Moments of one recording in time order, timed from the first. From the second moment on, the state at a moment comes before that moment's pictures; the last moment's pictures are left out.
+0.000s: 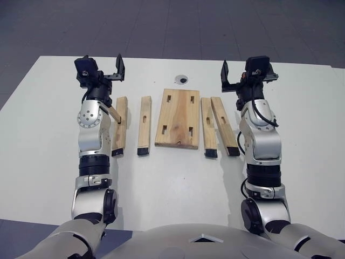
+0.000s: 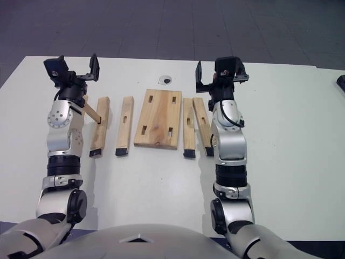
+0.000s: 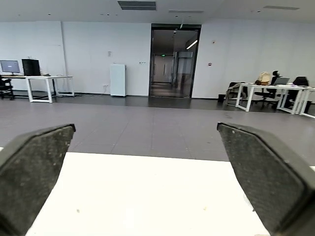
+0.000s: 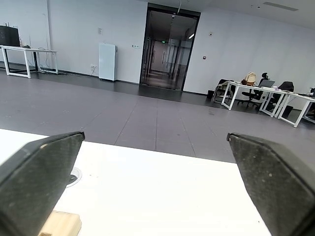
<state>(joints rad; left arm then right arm) -0.47 0.21 0.22 0.27 -0.20 -0.02 -0.10 -0.42 -0.08 -0.06 -0.13 -0.07 0.42 -0.03</state>
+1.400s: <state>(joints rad) 0.31 0.21 0.08 -0.44 -0.11 0.52 -0.05 -0.36 -0.09 -0.07 -0.14 -0.08 0.41 -0.04</state>
